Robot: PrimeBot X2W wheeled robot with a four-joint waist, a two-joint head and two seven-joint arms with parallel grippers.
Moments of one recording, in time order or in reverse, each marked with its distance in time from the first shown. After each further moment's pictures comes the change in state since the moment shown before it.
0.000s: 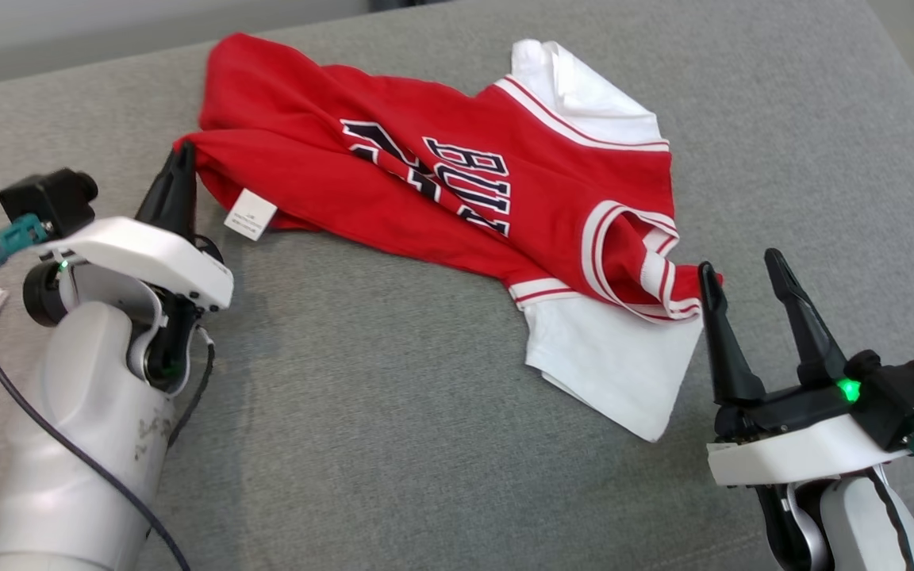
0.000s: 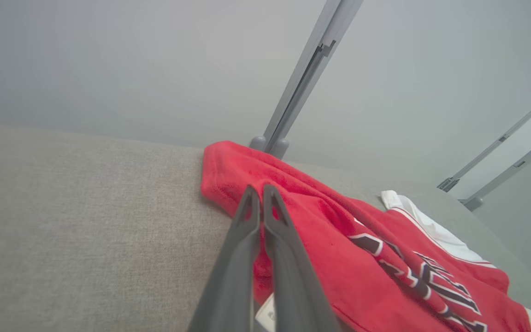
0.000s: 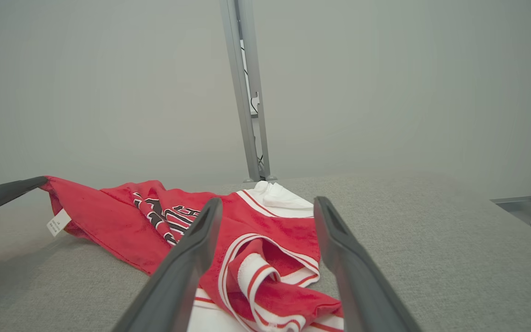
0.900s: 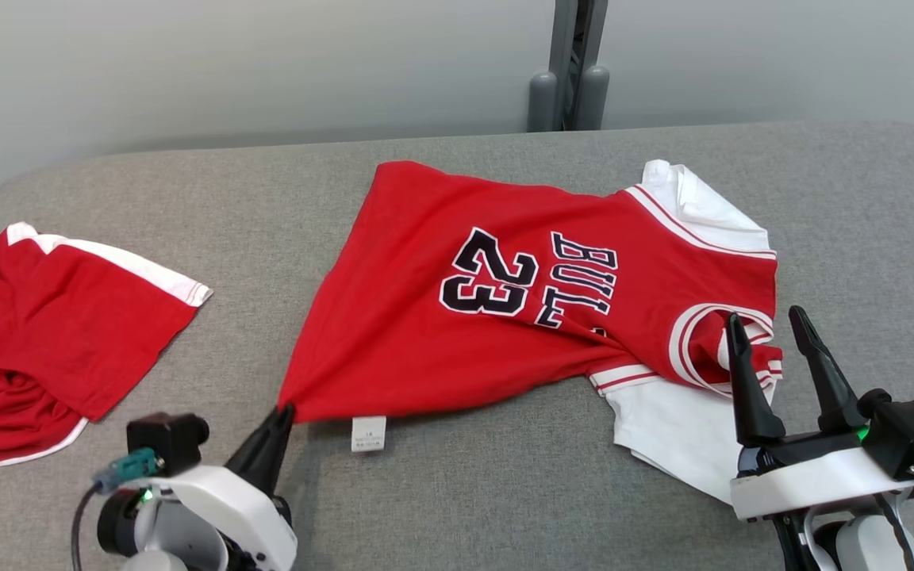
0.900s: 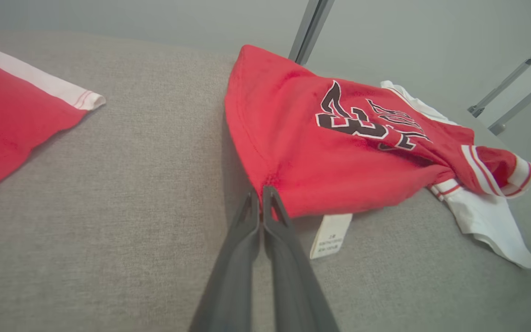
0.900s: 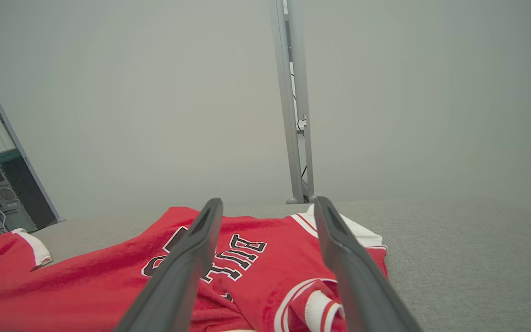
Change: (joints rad) left arm 0.632 0.117 -0.152 -0.616 -0.018 0.142 0.218; right arm 0.070 0.000 -0.069 0.087 0.002 0.000 0.000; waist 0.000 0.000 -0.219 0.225
